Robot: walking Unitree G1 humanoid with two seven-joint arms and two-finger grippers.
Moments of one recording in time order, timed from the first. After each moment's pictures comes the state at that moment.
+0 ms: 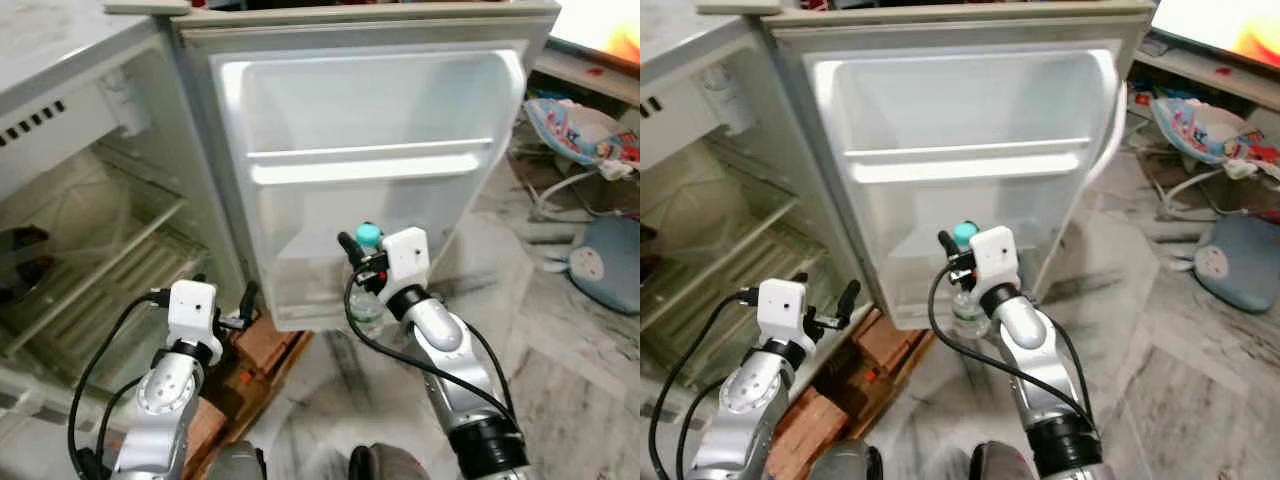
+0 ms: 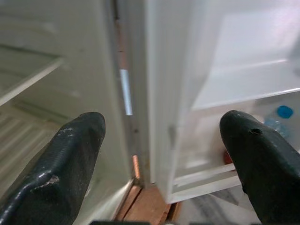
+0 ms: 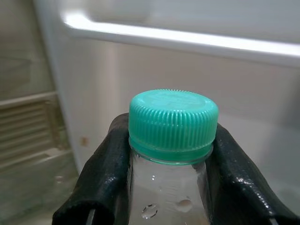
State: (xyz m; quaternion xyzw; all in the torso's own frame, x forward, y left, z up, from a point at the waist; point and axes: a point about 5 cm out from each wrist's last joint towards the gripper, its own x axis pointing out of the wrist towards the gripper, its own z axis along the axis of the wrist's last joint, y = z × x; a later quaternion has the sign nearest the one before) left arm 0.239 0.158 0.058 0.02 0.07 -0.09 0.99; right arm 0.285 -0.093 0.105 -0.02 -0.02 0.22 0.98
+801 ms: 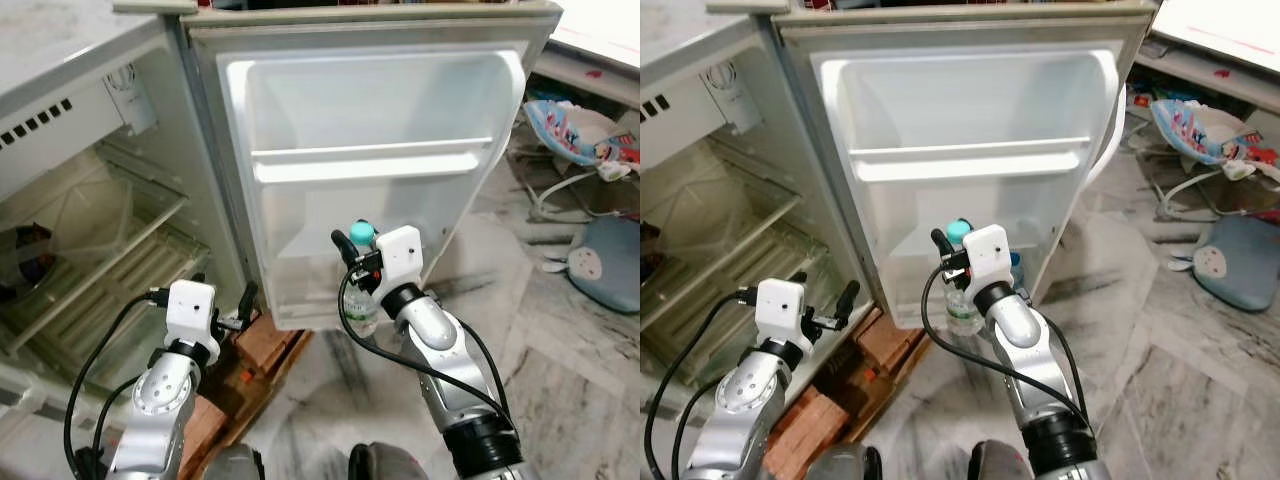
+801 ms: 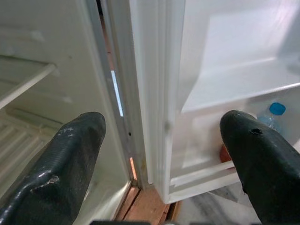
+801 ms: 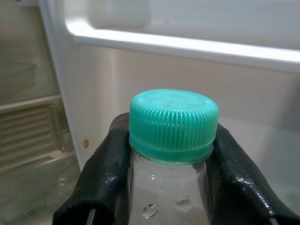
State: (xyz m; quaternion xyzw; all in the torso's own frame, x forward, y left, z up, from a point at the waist) left arm 0.238 0.159 0.058 0.03 0.07 -0.10 0.99; right arm 0.286 -0.088 0.106 -0.02 -0.02 0.22 0.97
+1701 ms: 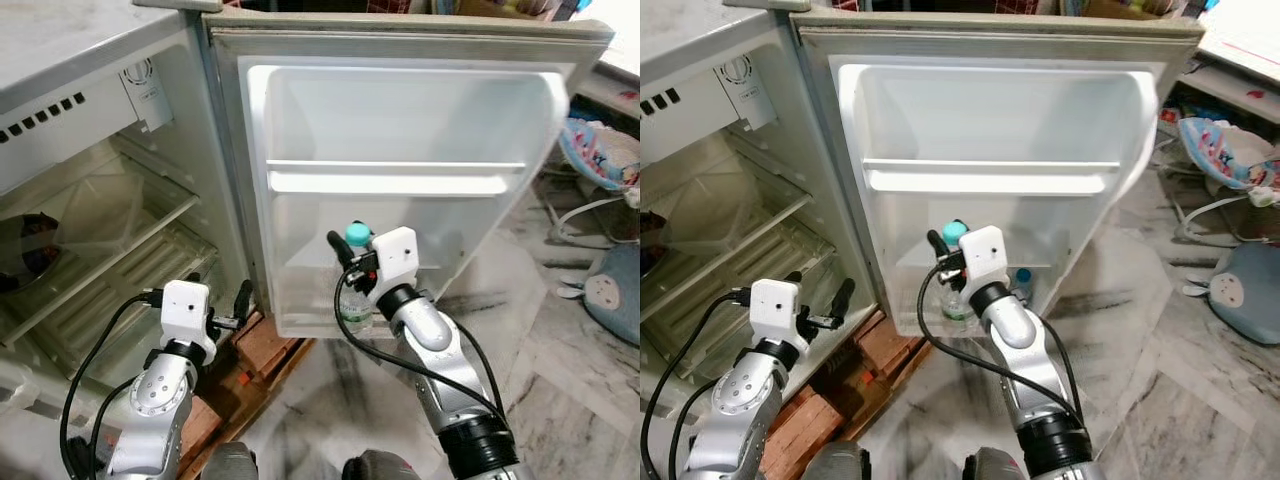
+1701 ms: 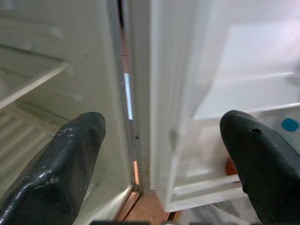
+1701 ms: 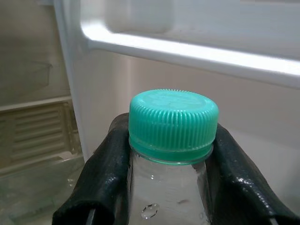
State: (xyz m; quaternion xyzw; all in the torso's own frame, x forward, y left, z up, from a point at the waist) left arm 0.238 0.159 0.059 0.02 0.07 -0.10 0.99; right arm 0.285 -0.085 0.105 -0.02 -0.02 0.23 0.97
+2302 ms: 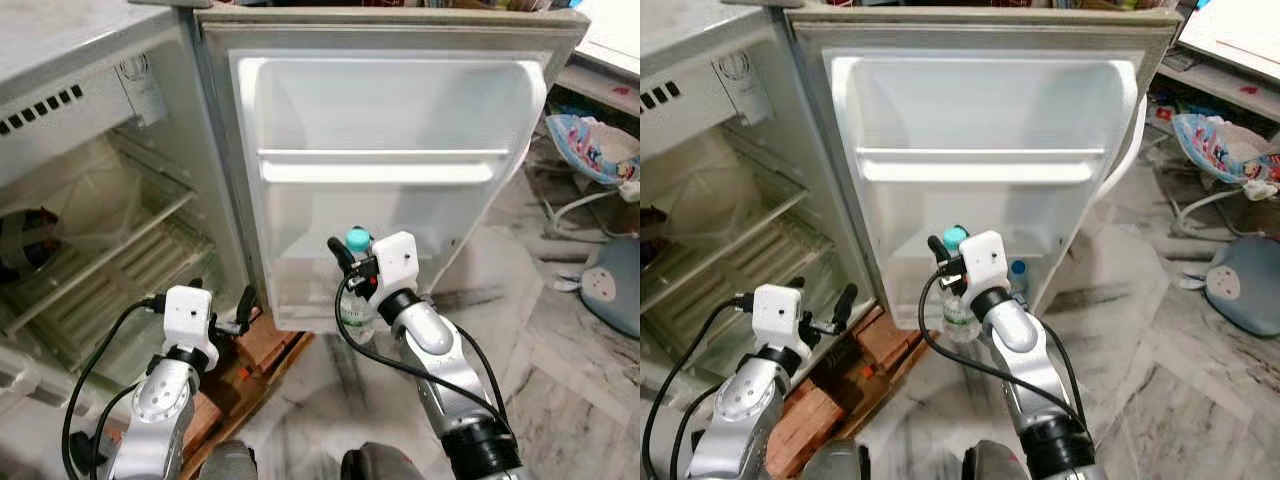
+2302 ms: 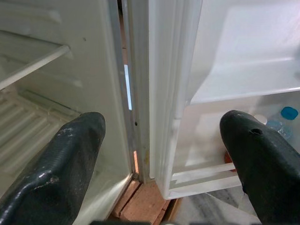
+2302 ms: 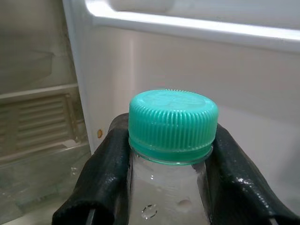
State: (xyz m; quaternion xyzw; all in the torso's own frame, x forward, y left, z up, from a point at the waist) left arm 0.235 0.161 0.058 0.02 0.07 -0.10 0.99; right arm 0.284 -0.083 0.105 -0.02 -0.02 0.24 0.97
